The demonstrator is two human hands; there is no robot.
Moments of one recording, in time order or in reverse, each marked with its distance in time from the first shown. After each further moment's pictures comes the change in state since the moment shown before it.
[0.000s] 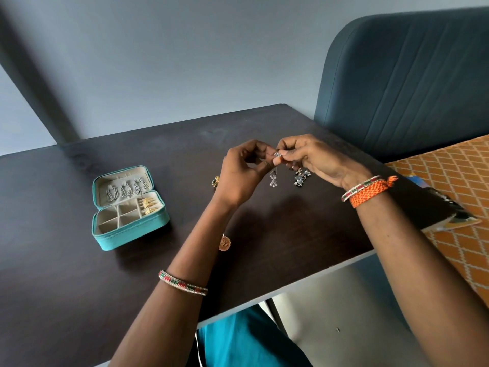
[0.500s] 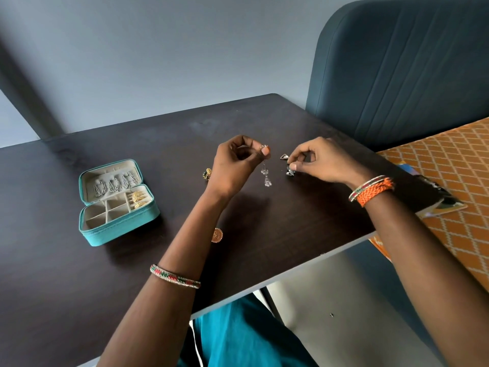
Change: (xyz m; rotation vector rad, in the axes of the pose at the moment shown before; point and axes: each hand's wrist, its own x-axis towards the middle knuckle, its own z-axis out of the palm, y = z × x) left_hand -0.004 0.003 0.003 -0.128 -0.008 -0.175; right_hand -0.020 0.039 -0.016 -0.637 0.251 0.065
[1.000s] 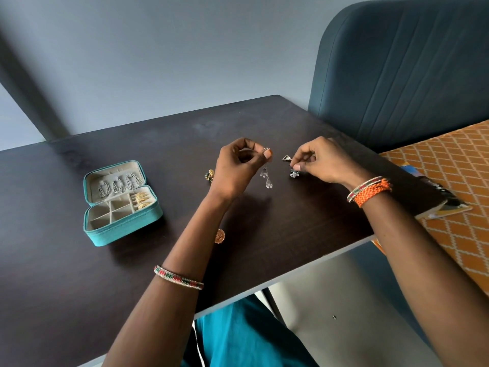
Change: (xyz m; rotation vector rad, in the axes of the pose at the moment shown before) left_hand -0.001 -0.003 0.000 -0.005 0.008 -0.014; right_hand 0.004 -0.001 0.004 0.018 0.040 0.038
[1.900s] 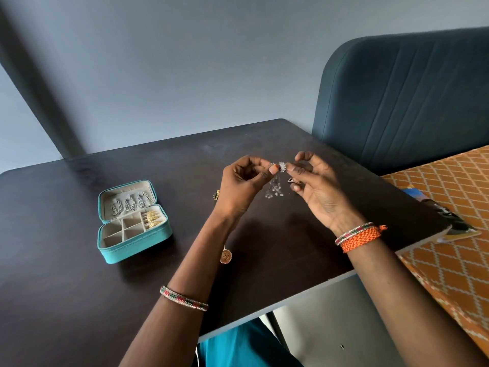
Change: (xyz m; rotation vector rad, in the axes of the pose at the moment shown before) left_hand -0.006 0.016 -0.002 -0.184 0.009 0.034; right_hand -0.022 -0.046 0.018 1.360 0.148 0.091
